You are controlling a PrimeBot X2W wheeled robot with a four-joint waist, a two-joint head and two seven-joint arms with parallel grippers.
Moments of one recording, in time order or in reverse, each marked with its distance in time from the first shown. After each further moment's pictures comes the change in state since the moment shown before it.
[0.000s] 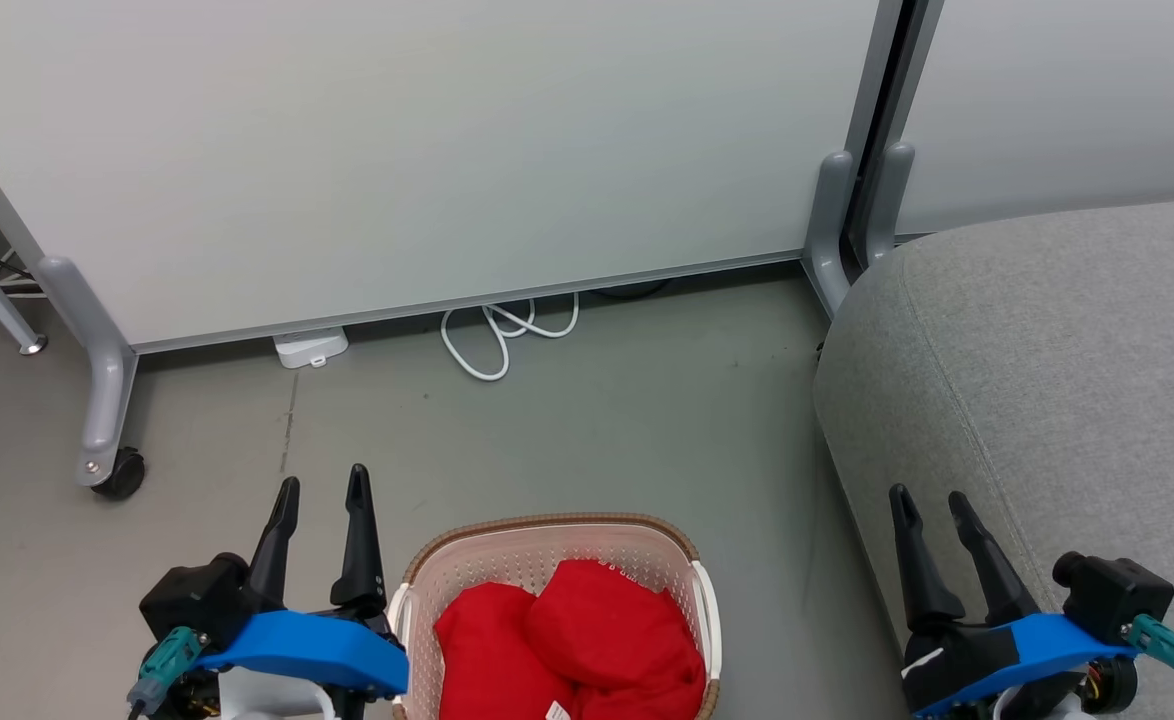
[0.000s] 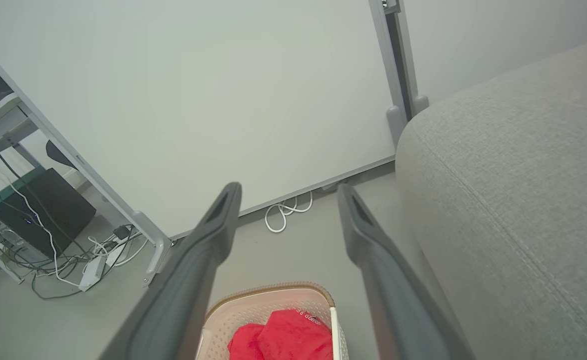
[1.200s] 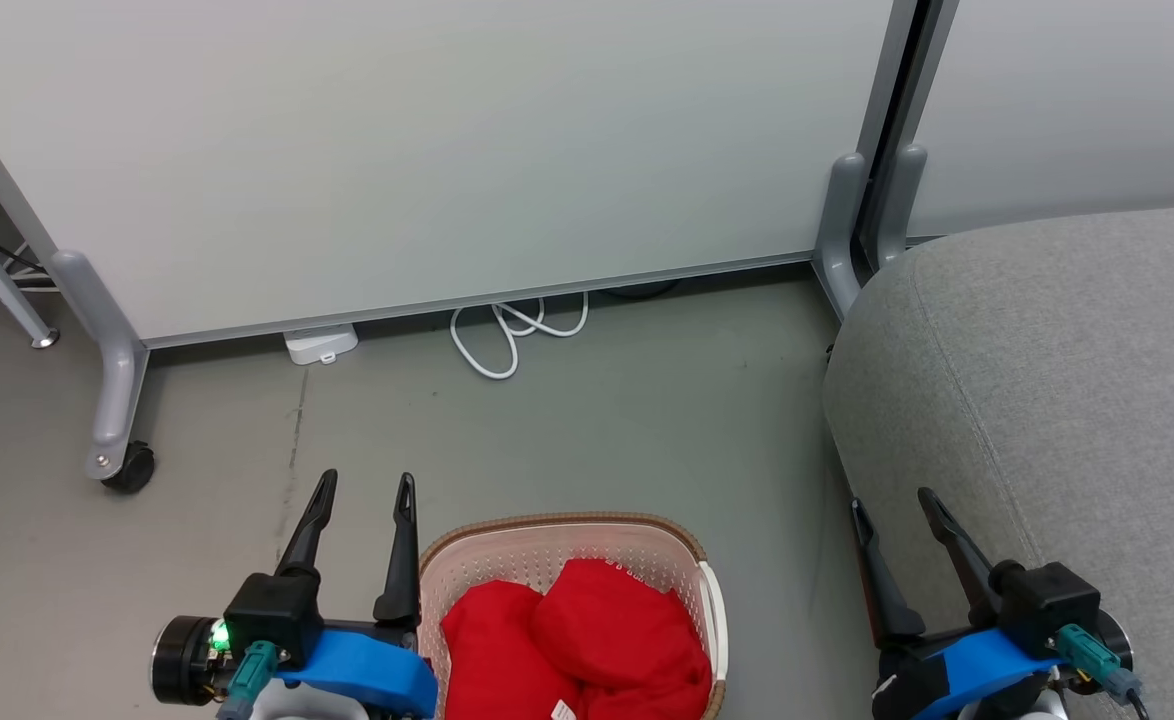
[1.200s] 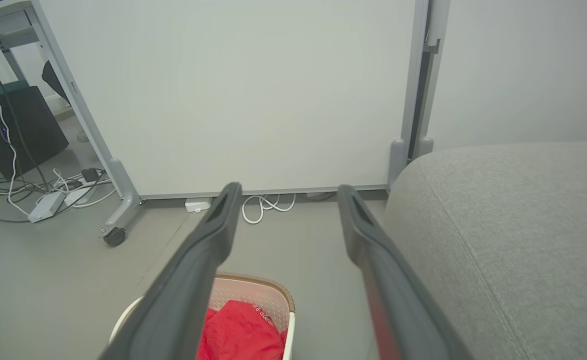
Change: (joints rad) left arm 0.000 0.003 -0.047 0.021 0.294 -0.001 -0.077; right arm -0.008 -0.002 0.038 0.028 -0.315 0.000 -0.076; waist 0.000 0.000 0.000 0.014
